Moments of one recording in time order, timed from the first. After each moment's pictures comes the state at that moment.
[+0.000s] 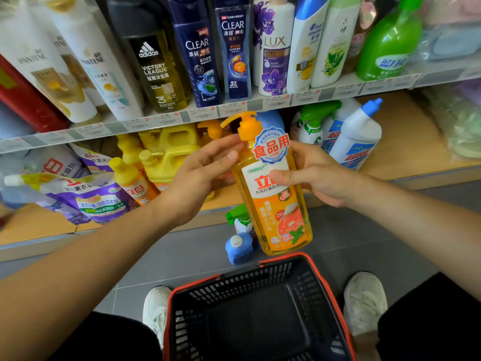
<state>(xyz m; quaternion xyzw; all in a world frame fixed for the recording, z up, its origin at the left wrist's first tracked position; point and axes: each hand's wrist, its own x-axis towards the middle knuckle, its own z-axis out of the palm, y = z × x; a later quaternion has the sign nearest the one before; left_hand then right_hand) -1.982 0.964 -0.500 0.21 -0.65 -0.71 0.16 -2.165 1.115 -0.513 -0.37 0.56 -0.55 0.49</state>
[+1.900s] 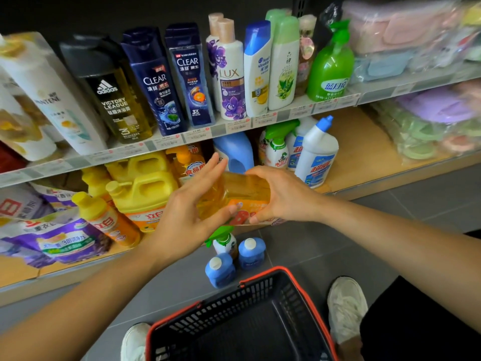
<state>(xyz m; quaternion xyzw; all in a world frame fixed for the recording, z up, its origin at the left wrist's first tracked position) -1.985 0.990 -0.501 0.10 -0.90 -0.37 0.21 -2.185 1.124 -0.527 -0.56 0.77 -0.27 0.15</state>
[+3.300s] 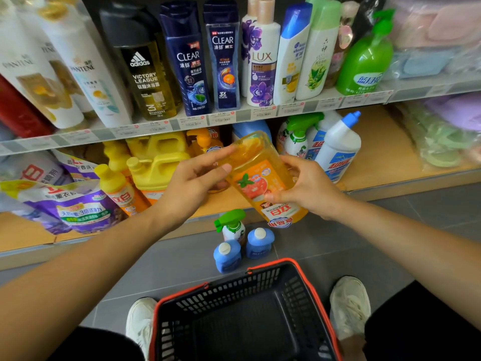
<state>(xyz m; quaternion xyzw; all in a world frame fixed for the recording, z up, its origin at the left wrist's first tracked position) -1.982 0.969 -0.497 0.20 -0.73 -0.63 0.20 -2.174 1.128 -0.533 -0.43 0.71 -0.47 0.28</state>
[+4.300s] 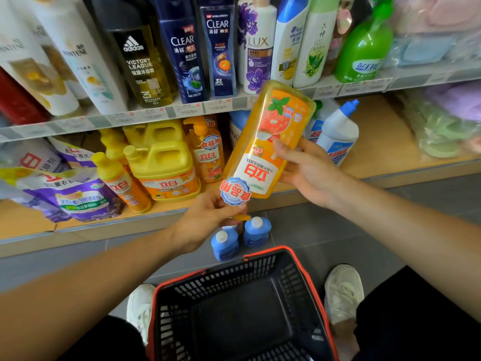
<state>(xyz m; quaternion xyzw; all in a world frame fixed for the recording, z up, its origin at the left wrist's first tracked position) -1.971 1.002 -0.578 0.27 -0.63 -0.72 0.06 -2.171 1.124 -0.522 -0.19 0.54 -0.68 0.45</state>
